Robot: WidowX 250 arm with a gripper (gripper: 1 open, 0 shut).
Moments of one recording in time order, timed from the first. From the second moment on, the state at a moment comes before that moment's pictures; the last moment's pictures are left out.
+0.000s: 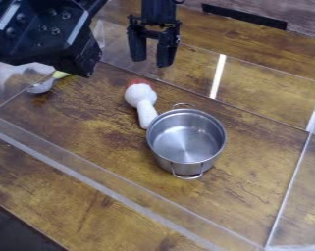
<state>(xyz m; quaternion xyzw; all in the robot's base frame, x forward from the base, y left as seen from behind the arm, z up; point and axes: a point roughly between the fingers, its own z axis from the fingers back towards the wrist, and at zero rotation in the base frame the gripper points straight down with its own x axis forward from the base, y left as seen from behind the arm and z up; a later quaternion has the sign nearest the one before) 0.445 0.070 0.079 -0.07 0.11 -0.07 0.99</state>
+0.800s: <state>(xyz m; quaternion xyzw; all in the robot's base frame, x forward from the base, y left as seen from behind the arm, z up) 0.445 0.070 0.079 -0.07 0.11 -0.07 0.99</state>
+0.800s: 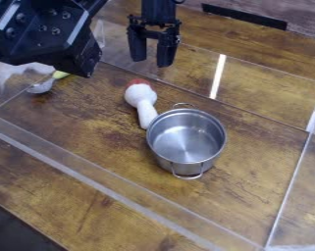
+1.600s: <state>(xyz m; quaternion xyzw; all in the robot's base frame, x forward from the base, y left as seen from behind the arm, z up) 0.445 0.070 0.079 -0.07 0.11 -0.07 0.99</state>
